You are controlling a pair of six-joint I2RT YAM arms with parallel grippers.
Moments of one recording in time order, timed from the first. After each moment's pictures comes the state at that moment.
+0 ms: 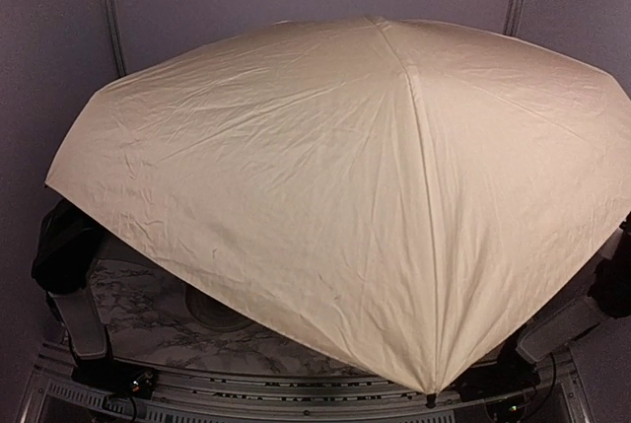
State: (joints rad) left arm -1.11 1.85 1.10 0.89 0.04 -0.29; right arm 0.72 1.40 1.20 0.74 -0.16 0.17
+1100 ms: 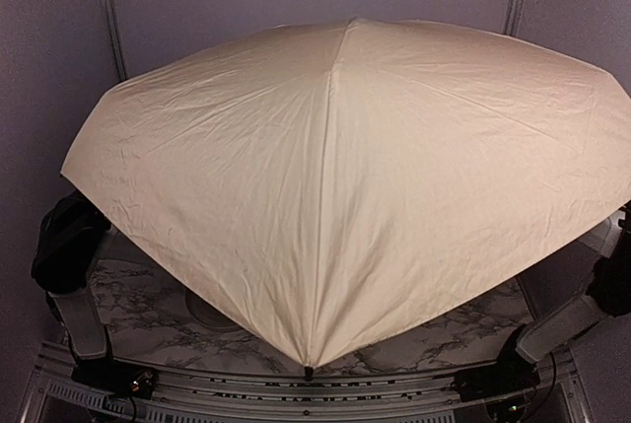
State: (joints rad) left arm -1.11 1.85 1.10 0.86 0.02 -0.29; right arm 0.73 1.42 1.23 0.66 -0.19 0.18
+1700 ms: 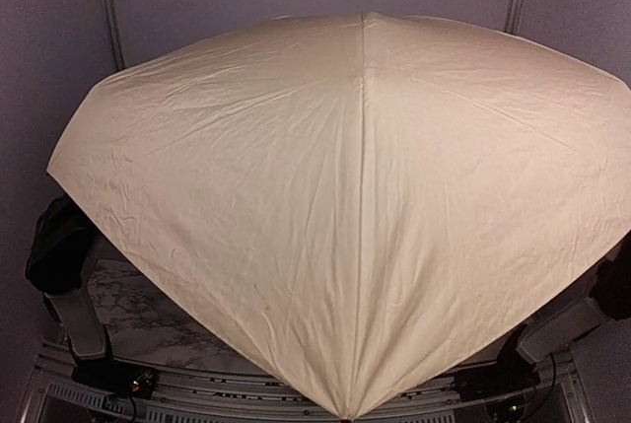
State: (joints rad) left arm -1.11 1.82 1.09 0.86 0.06 -0.27; right arm 0.71 1.40 1.22 0.58 -0.31 0.08
